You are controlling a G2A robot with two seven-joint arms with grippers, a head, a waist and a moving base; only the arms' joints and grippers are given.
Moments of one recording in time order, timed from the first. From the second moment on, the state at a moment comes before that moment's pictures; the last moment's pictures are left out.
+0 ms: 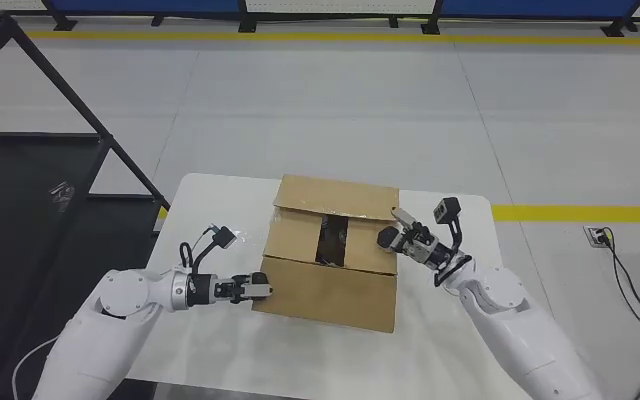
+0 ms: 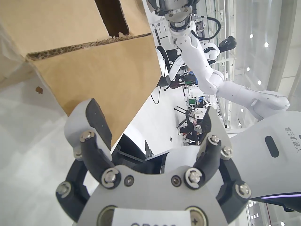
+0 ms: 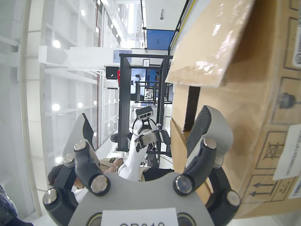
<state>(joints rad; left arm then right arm) 0.82 -0.92 -1.12 -1.28 -0.41 -0.50 -1.26 -0.74 -1.10 0.99 -1.14 0.64 -0.31 0.64</state>
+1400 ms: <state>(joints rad) 0.83 -0.93 -1.14 -1.30 -0.42 -0.48 -1.26 -0.46 -1.27 0.84 -0.95 0.49 -0.31 0.18</state>
